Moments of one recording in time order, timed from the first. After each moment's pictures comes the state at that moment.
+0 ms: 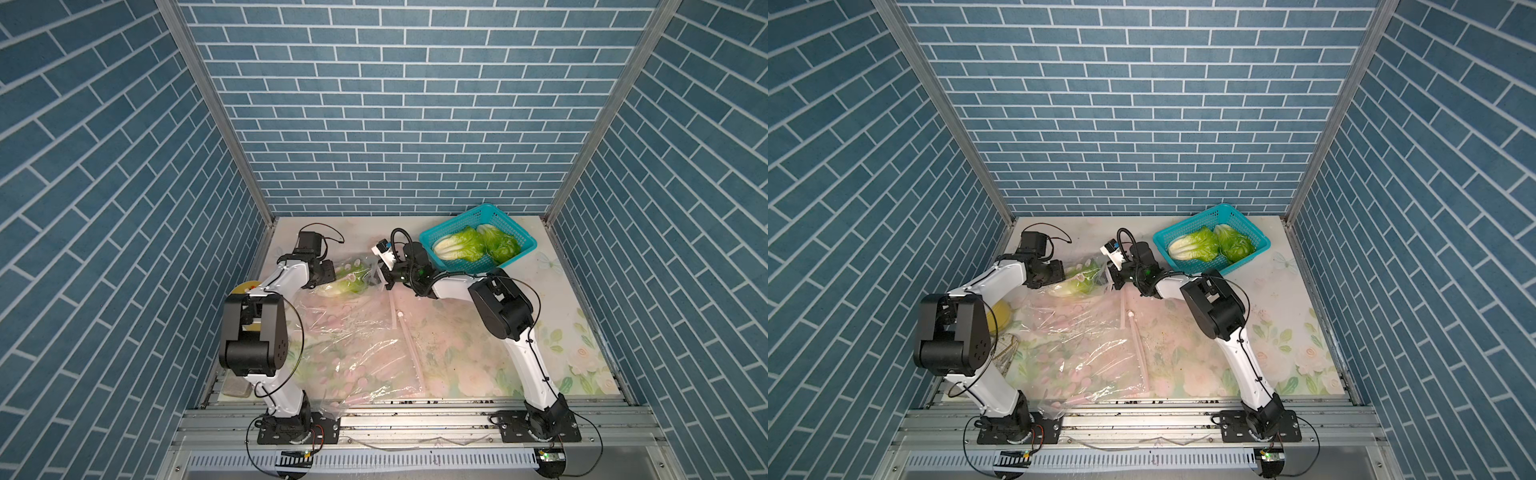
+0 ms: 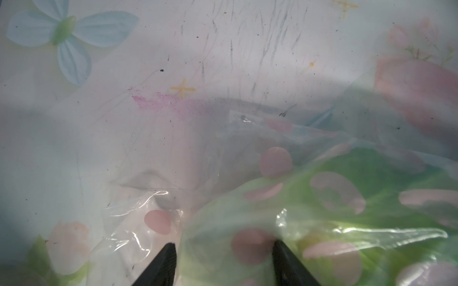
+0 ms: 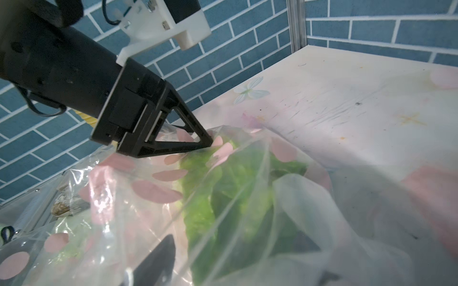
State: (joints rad) left arm -0.04 1.73 1.17 -0.51 -0.05 -0.28; right arm 0.75 2.33 1.55 0.44 -0.66 0.13
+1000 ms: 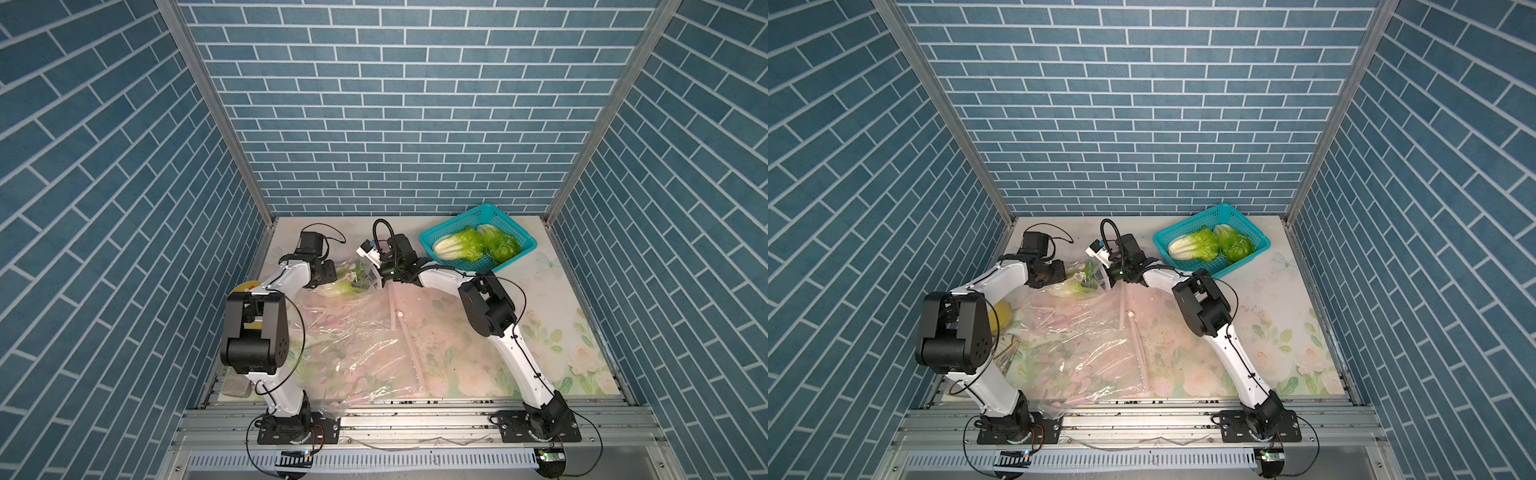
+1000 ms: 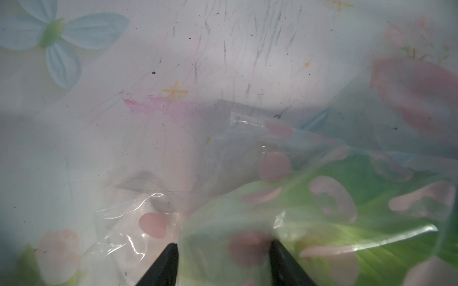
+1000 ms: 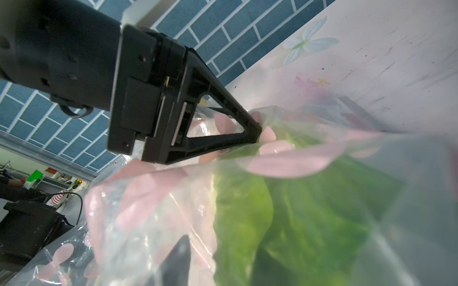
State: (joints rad) left arm -0.05 1.74 1.17 -0.48 -0.03 -0.29; right arm 0.77 2.51 1.93 0.04 -0.92 0.15
